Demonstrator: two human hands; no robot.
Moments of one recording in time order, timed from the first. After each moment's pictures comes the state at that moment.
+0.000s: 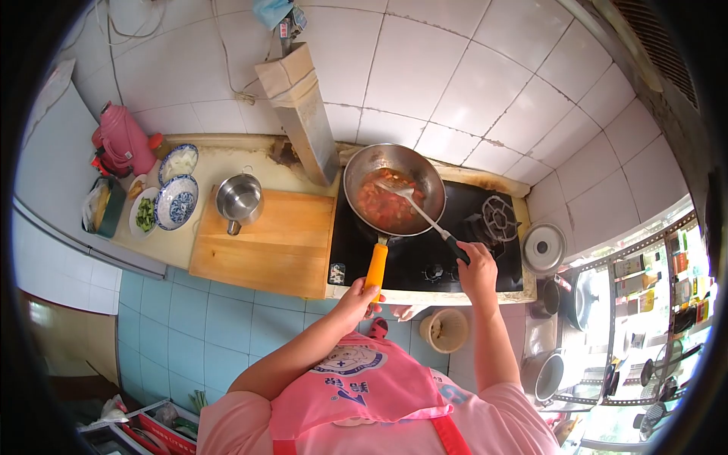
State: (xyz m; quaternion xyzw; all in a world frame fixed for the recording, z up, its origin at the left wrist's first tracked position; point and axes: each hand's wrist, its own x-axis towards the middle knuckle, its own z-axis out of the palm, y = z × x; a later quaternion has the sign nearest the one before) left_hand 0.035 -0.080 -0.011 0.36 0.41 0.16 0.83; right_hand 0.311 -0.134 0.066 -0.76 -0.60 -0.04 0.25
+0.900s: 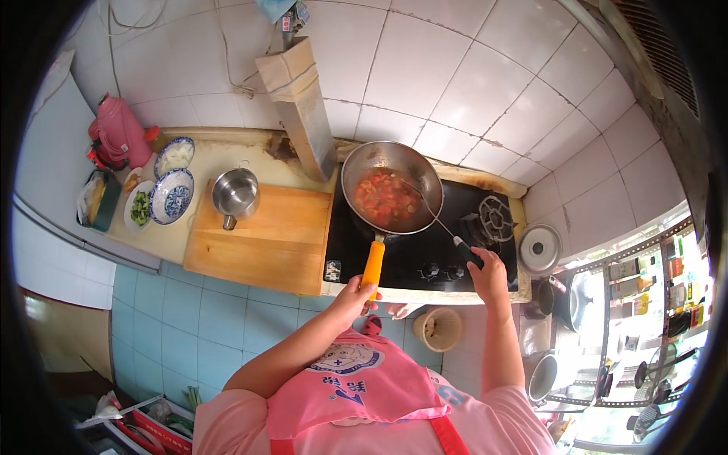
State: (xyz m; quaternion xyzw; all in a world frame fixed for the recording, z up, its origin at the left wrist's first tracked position) left_hand 0.035 -0.078 -0.012 0.36 0.41 0.17 0.82; right_hand 0.341 -0.154 0.070 -0.78 -0.56 0.03 0.26
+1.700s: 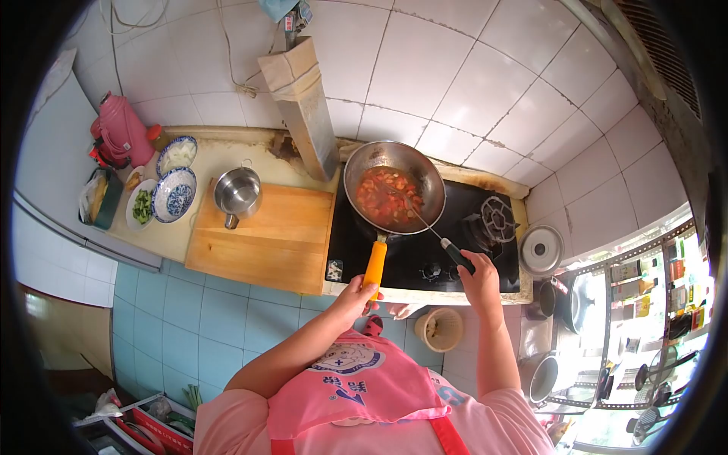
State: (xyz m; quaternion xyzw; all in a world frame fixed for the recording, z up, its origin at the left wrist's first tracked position) left_hand 0.035 -0.080 -0.009 0.36 0.41 0.17 0.82; right_hand 0.304 -0.151 0.081 -0.77 -0.57 0.06 0.28
